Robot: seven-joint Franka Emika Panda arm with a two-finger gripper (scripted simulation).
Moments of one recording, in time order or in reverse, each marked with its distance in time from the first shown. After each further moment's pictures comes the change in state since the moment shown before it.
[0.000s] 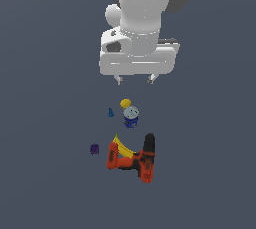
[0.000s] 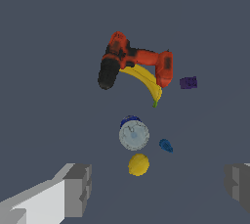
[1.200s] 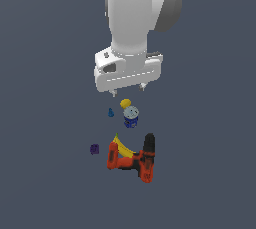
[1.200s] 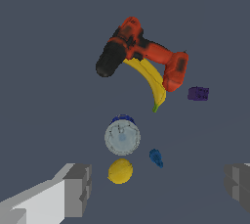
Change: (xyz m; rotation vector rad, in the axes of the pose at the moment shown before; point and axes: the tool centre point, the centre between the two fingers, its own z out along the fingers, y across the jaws) arm -0.004 0.020 0.047 0.010 -0.001 -0.239
